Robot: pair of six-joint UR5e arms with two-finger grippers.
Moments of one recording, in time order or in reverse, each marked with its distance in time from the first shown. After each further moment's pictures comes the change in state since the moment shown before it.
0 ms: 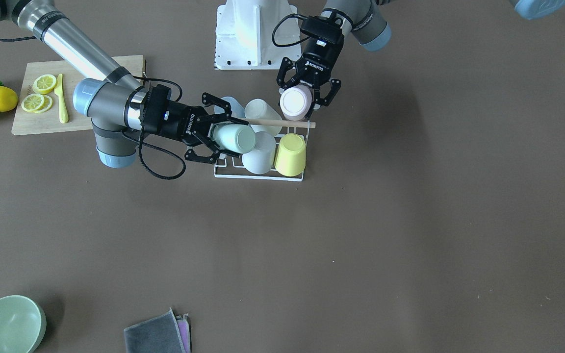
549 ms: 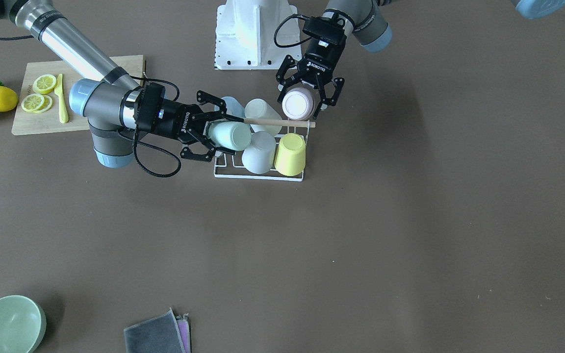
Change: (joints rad) left arm 0.000 0.003 0.008 -0.012 0.008 -0.003; right arm -0.001 -0.011 -0.004 0.028 -0.005 -0.001
